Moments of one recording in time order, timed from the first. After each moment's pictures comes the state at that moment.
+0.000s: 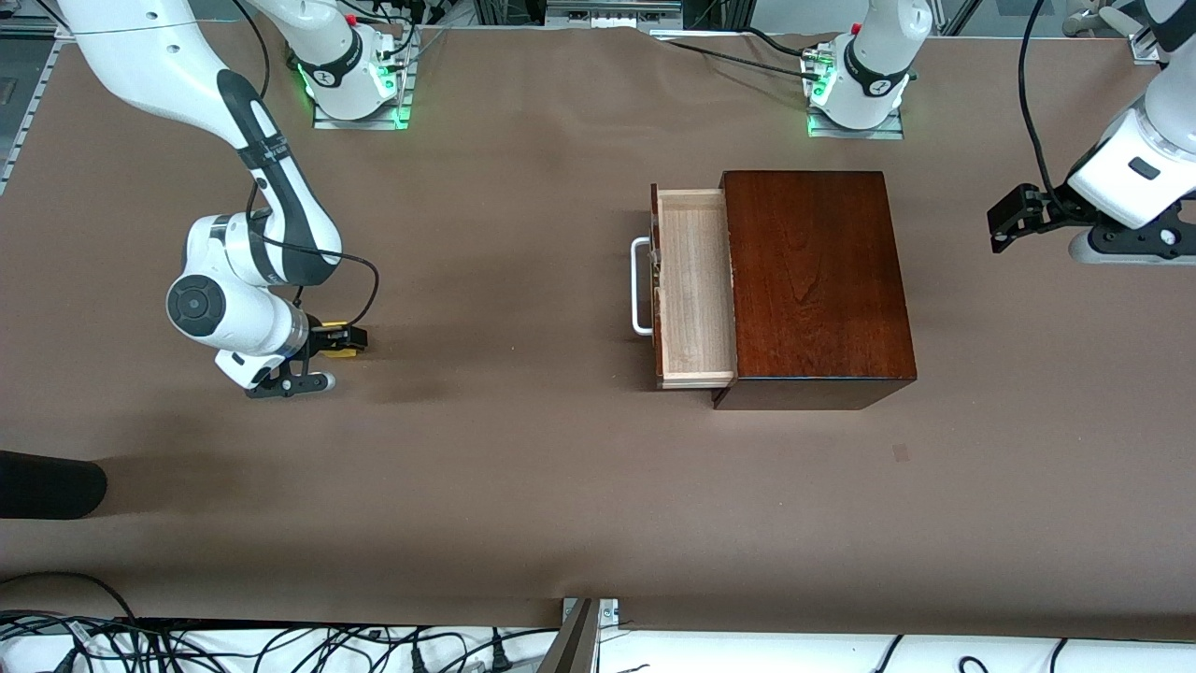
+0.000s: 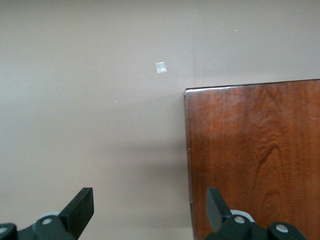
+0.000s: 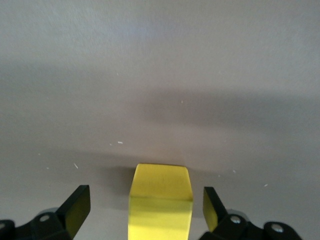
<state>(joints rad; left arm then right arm) 0.00 0.00 -0.06 -1.65 0.05 1.63 -0.03 0.10 0.49 0.01 -1.97 0.02 2.31 -0.03</state>
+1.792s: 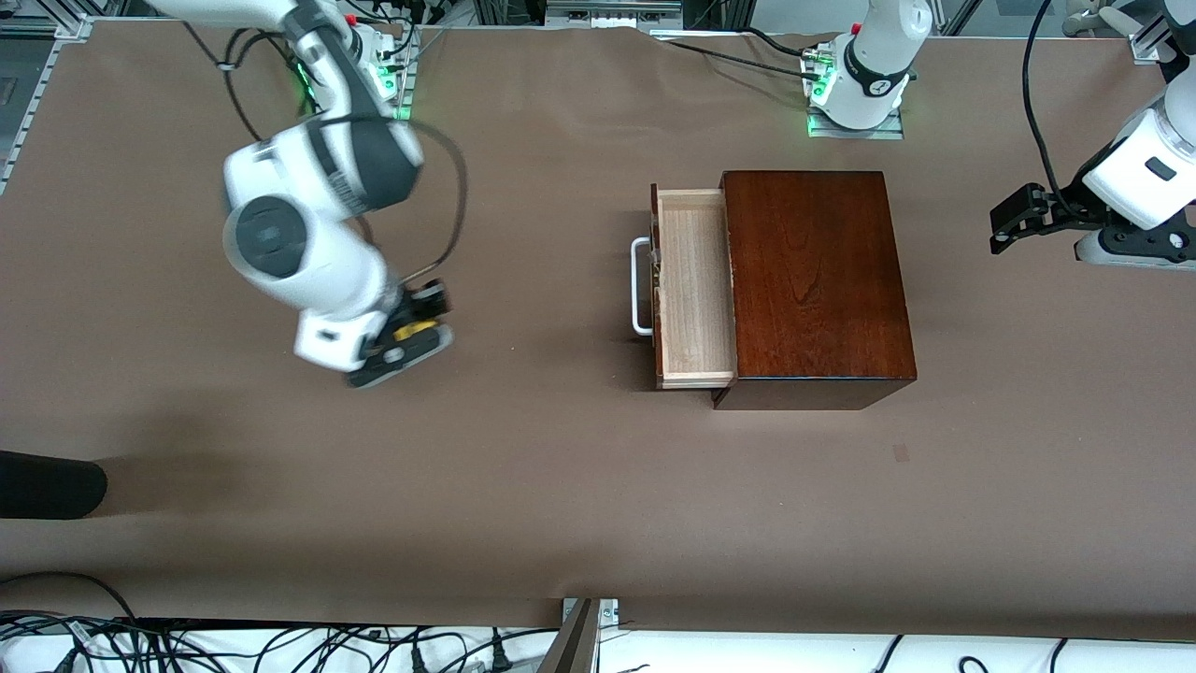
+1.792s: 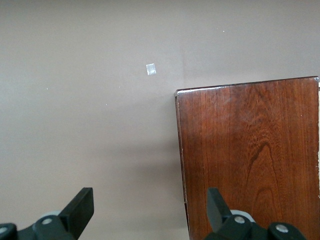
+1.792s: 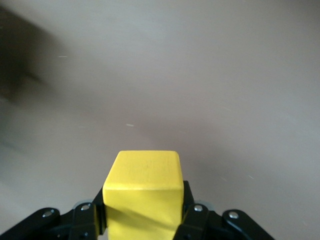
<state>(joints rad) 0.02 0.00 -0.07 -1.64 0.03 1.63 0.02 0.35 0.44 0.15 -1.50 0.01 1.89 -0.07</state>
